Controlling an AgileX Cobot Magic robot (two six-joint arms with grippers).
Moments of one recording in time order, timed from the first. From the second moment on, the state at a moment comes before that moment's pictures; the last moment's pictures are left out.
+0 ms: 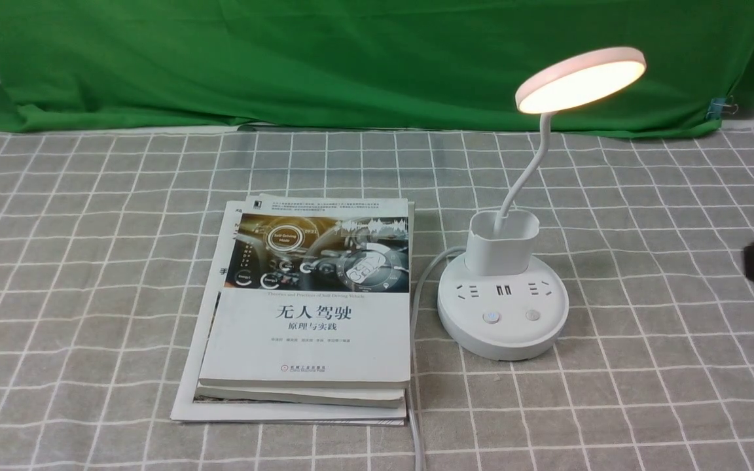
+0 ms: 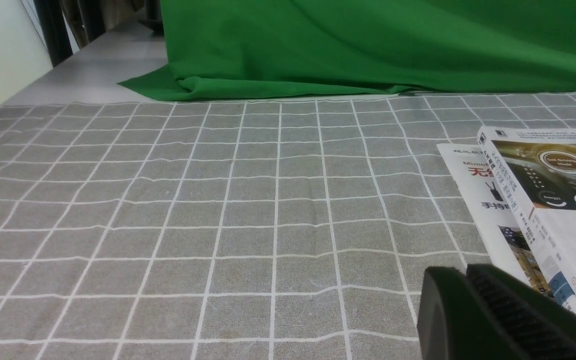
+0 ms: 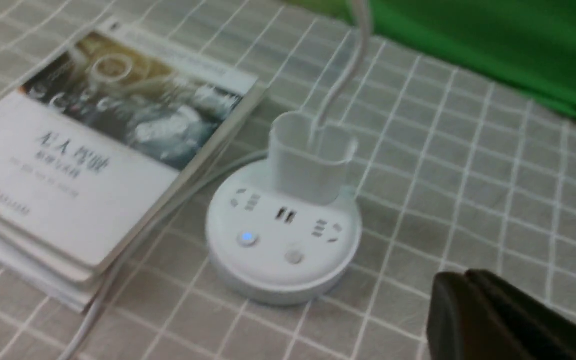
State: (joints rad) right arm 0.32 0.68 -0.61 0.05 0.42 -0.17; left arm 0.09 0.00 0.01 -0.02 0.23 0.11
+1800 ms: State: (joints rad) right arm 0.03 0.00 0.01 0.06 0.25 -0.20; left arm 0.09 0.00 0.01 -0.01 0.23 0.11
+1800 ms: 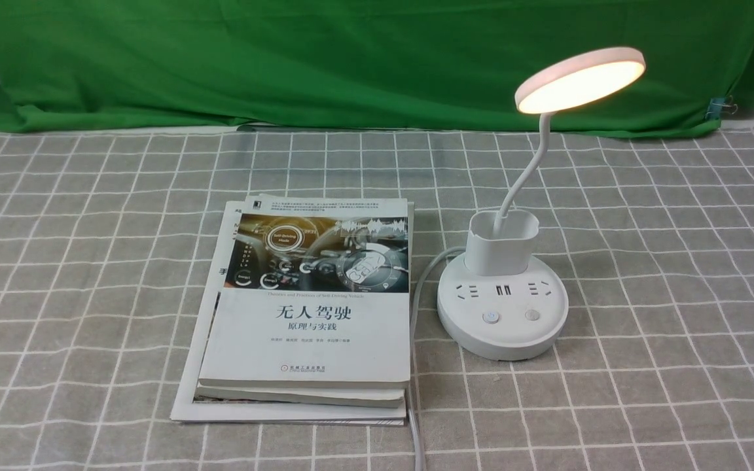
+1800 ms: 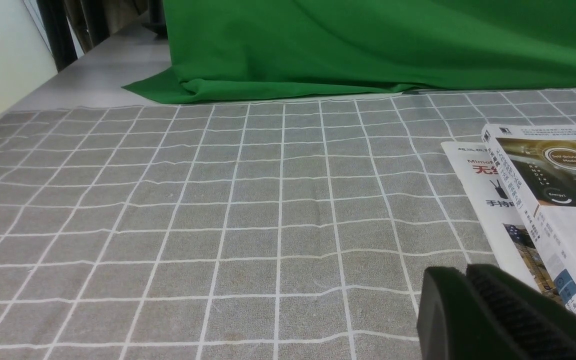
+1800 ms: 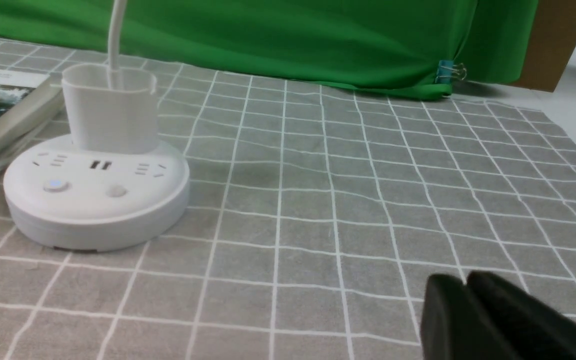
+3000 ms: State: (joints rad) right arm 0.03 0.00 0.01 0.06 0.25 -0.20; left arm 0.09 0.00 0.01 -0.01 0.23 0.11
